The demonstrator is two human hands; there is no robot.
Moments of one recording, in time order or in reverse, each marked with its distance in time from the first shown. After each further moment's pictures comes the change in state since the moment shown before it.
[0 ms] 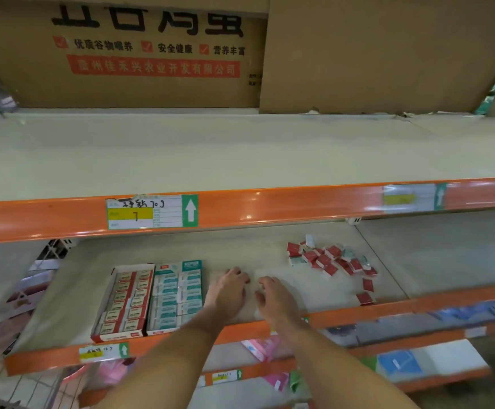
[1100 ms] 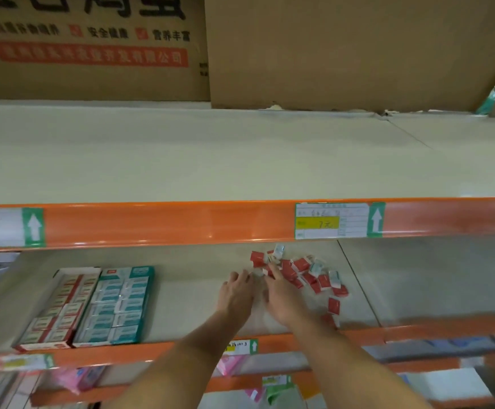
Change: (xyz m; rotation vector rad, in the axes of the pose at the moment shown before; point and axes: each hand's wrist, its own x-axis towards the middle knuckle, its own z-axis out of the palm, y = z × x) left_hand 0.077 0.124 0.064 0.083 -0.053 -0.099; right_hand 0.065 0.129 -0.073 -0.207 -0.126 -0.132
